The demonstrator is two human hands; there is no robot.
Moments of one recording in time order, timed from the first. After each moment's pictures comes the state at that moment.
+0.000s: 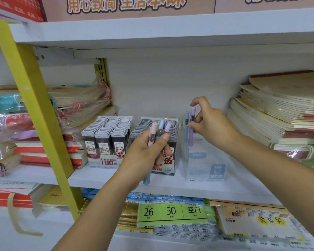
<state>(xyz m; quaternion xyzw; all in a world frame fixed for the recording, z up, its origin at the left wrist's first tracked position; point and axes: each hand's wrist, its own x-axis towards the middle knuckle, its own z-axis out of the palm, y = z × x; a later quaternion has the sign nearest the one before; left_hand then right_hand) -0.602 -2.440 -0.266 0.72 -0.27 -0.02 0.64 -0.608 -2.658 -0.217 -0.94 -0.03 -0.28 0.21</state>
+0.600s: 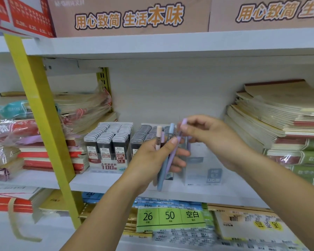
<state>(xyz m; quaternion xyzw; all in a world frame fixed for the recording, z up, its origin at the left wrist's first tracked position) -0.621 -2.452 -0.251 0.63 -0.30 -0.13 0.71 -0.664 -2.622 -0.205 -0.78 -0.09 -0.19 0.59</state>
